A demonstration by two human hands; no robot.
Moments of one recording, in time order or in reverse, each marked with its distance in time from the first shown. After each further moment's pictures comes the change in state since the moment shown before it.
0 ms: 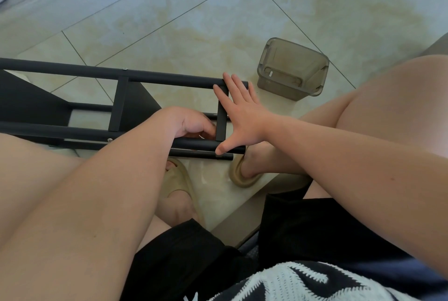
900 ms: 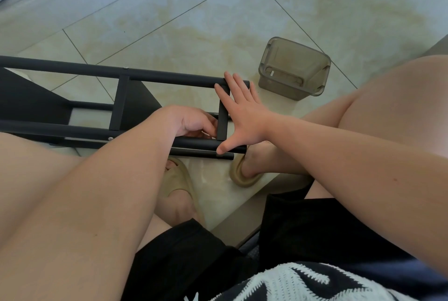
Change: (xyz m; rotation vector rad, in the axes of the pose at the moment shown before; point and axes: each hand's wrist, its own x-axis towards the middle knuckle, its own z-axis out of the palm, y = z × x) left_hand -0.006 0.003 0.003 -0.139 -0.034 0.084; right_hand 0.002 0.002 0.001 0.012 0.005 -0.017
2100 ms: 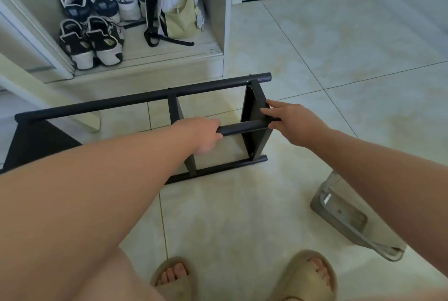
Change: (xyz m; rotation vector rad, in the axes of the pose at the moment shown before) left_hand -0.046 0.070 -0.194 0.878 0.845 -0.120; right_hand 0.237 0.057 -0.156 -0.025 0.170 -0.098
